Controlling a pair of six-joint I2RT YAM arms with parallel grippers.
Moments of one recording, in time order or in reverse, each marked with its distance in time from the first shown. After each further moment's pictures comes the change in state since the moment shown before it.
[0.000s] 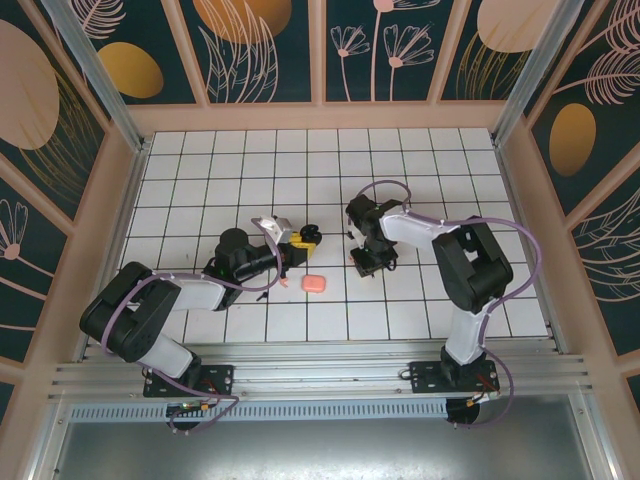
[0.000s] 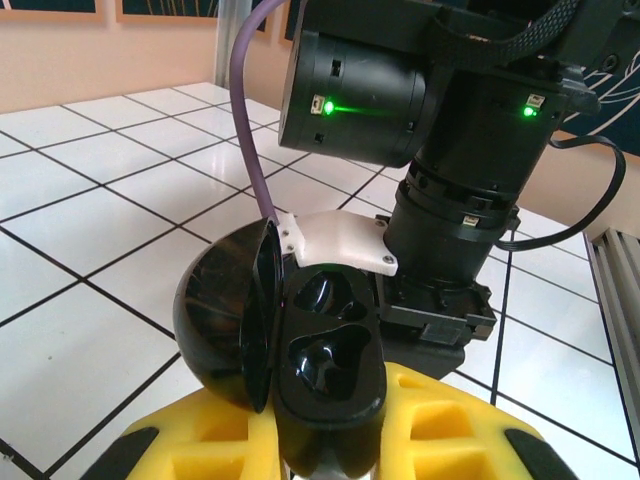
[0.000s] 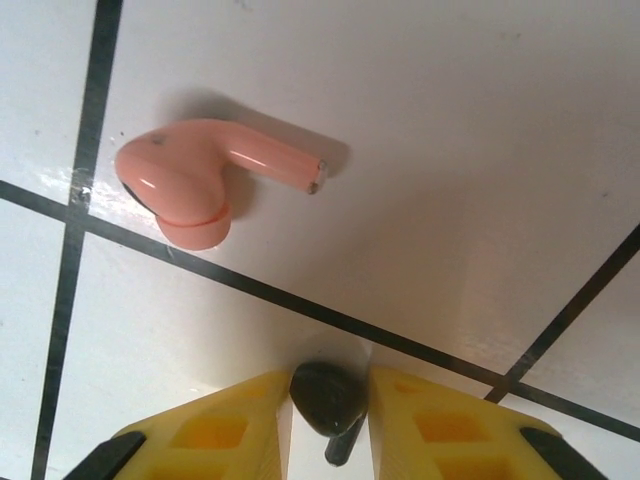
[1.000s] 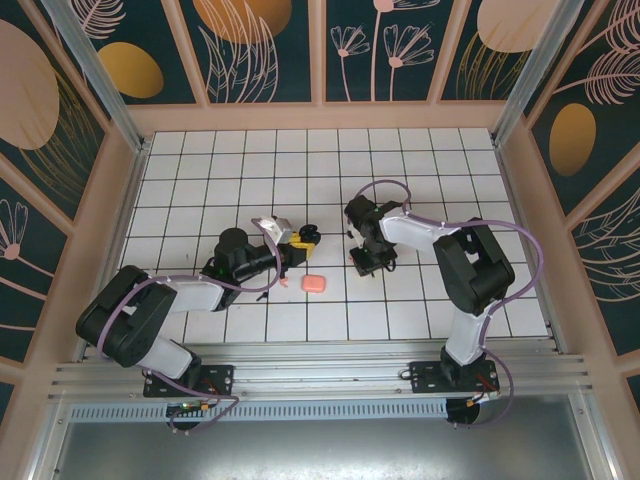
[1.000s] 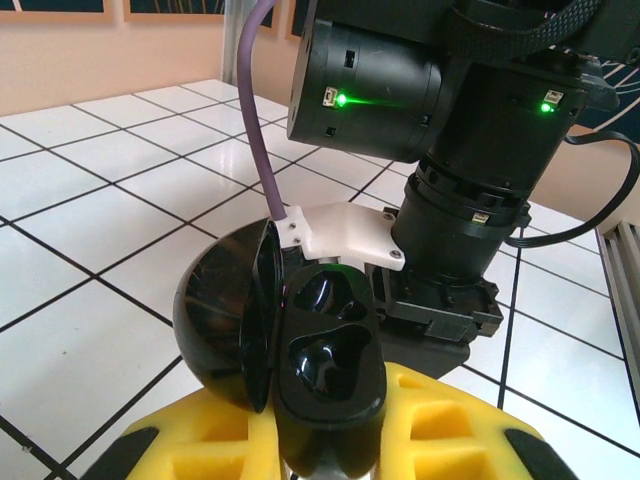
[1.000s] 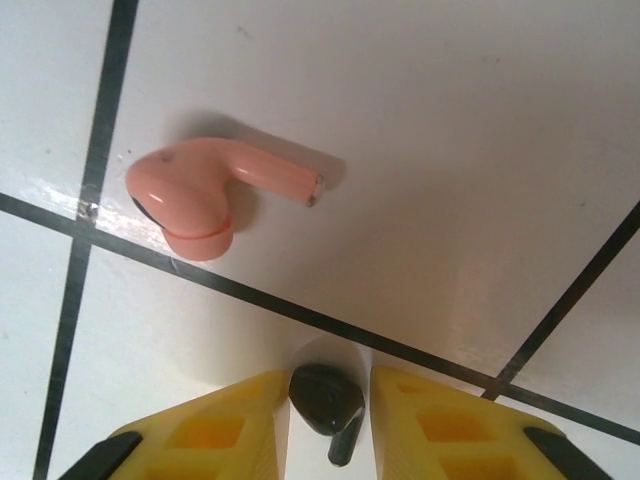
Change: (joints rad) left arm 0.000 -0.027 0.000 -0.043 -0.017 0.026; right arm 0.013 -0.010 -0.013 0.019 0.030 0.011
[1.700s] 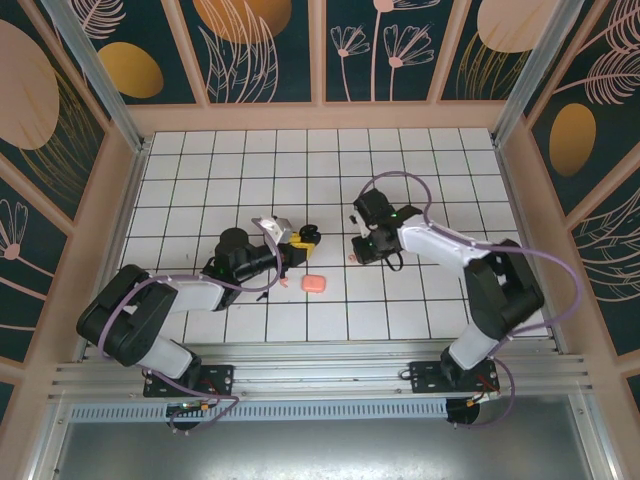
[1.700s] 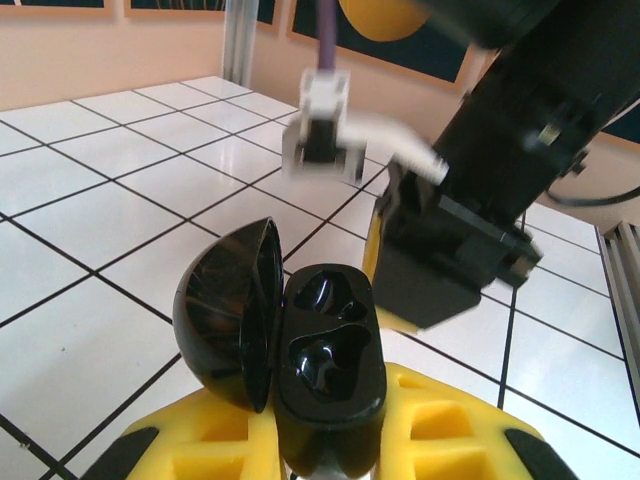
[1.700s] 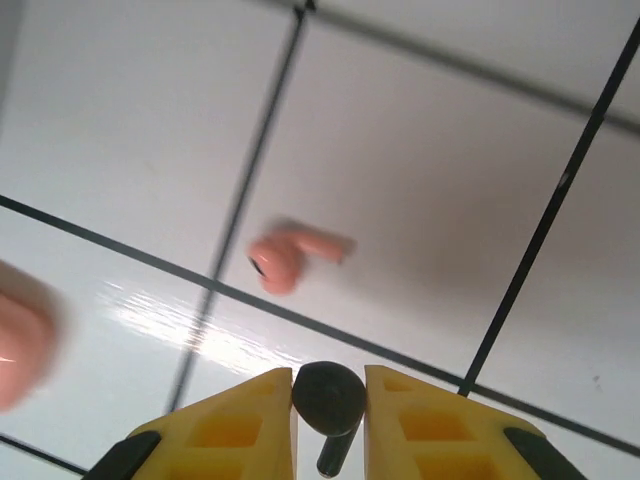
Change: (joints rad) left arm 0.000 0.014 0.006 0.015 0.003 -0.013; right arm -0.007 -0.252 -0.099 0.198 -0.020 0.074
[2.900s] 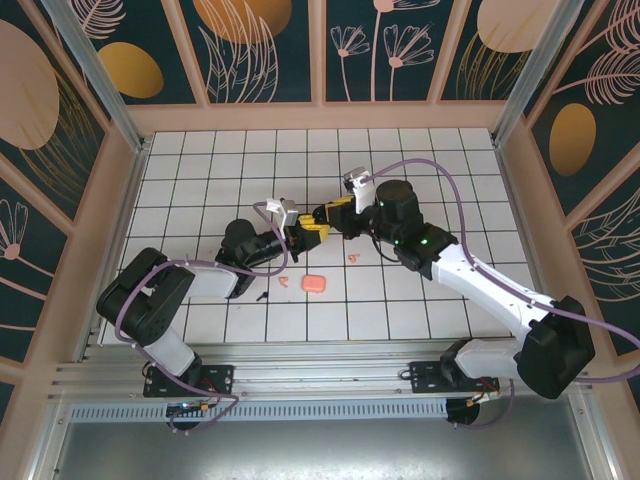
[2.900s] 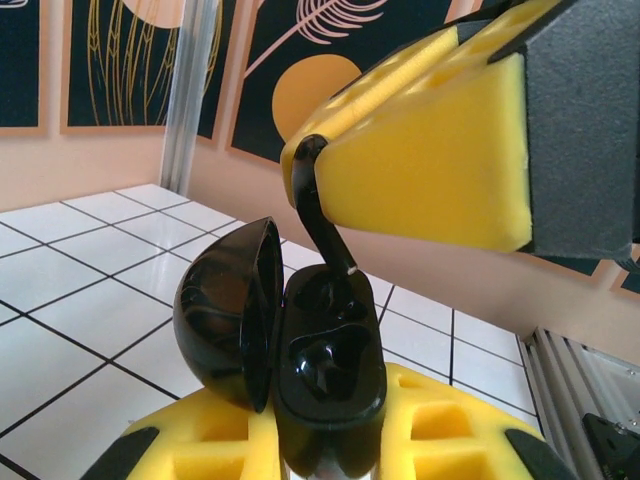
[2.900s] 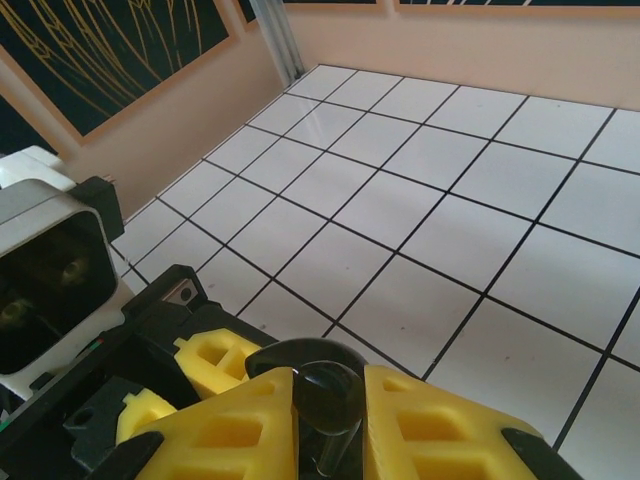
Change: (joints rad) left arm -0.039 0.129 0.134 0.267 0.052 -0.217; right arm 0.092 -0.334 -0.120 0.594 -0.175 0.000
